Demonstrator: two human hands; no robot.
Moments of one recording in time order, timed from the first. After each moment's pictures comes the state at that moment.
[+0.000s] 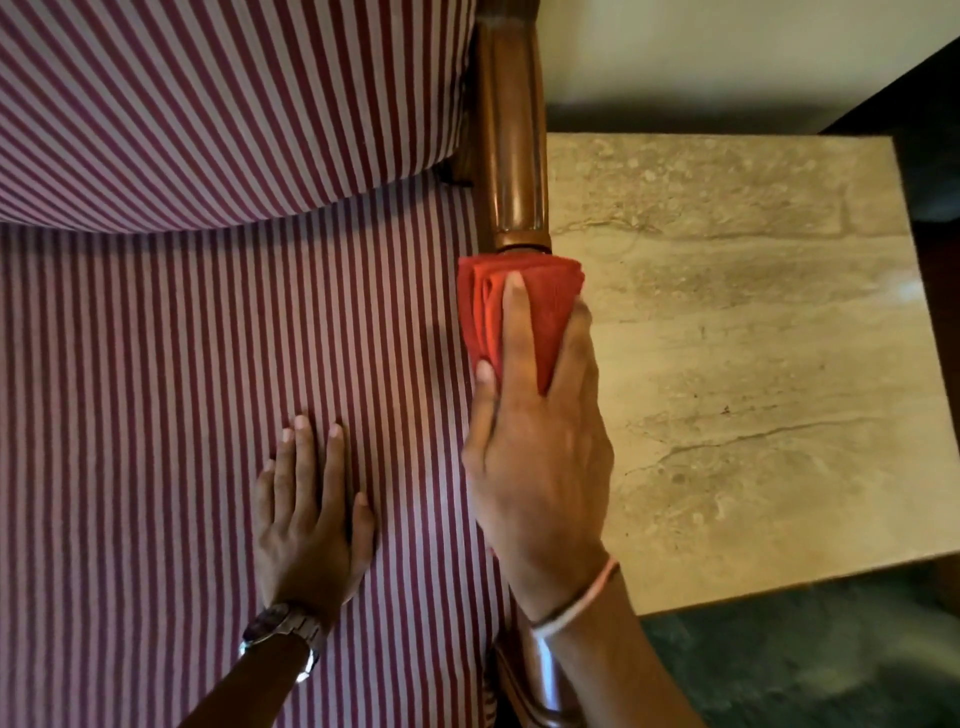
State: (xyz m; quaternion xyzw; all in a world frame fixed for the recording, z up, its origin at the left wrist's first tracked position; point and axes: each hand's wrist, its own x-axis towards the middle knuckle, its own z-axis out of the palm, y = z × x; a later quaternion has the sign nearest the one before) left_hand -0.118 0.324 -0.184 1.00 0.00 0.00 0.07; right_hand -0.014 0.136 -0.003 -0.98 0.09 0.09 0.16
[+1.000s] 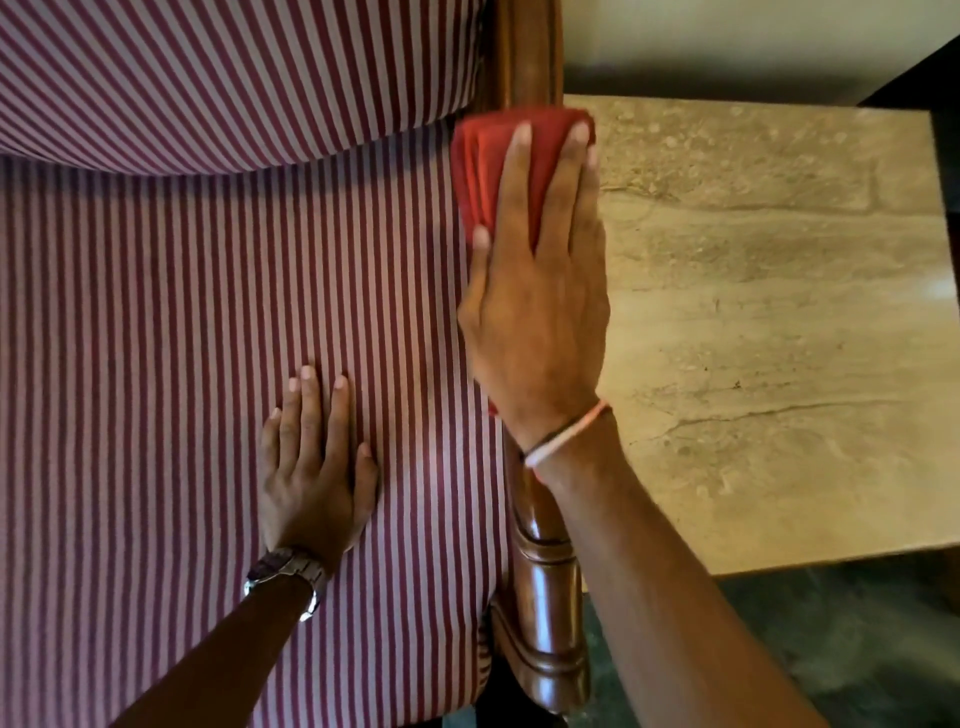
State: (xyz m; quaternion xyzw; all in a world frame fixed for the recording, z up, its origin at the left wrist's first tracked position) left_hand -0.120 0.324 -0.189 1.00 0.00 0.02 0.07; right_hand 0.024 0.137 -0.024 -0.99 0.04 -0.03 0.14
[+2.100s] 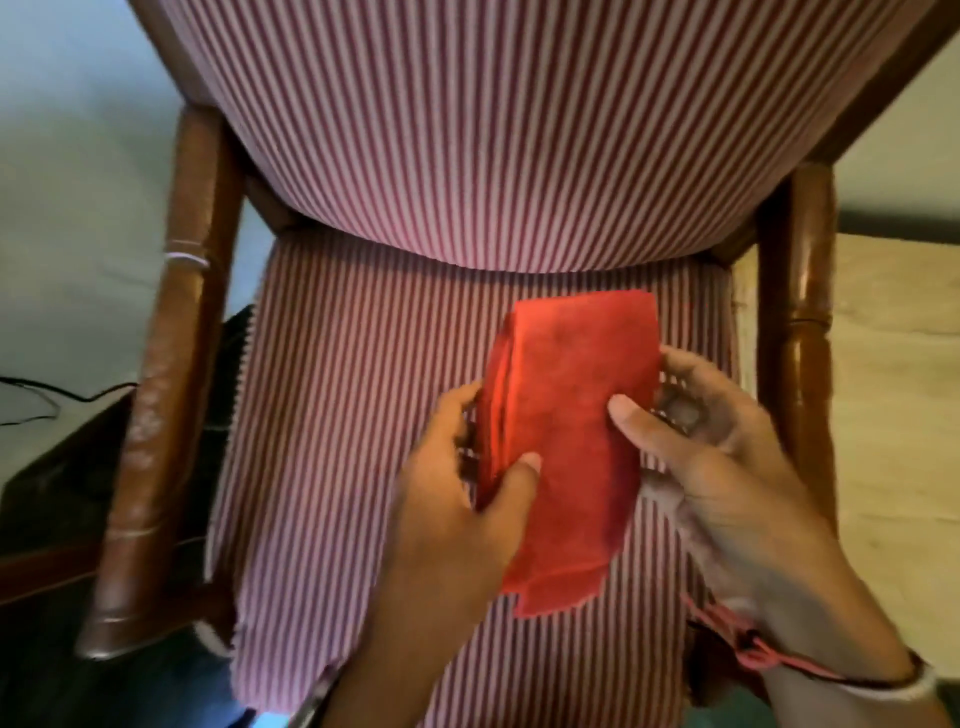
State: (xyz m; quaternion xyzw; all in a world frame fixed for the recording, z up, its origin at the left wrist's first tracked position) left_hand -0.089 0.450 0.091 0.75 0.23 -0.08 0.62; right_hand -0.036 0.282 0.098 -0.61 0.21 0.18 0.74
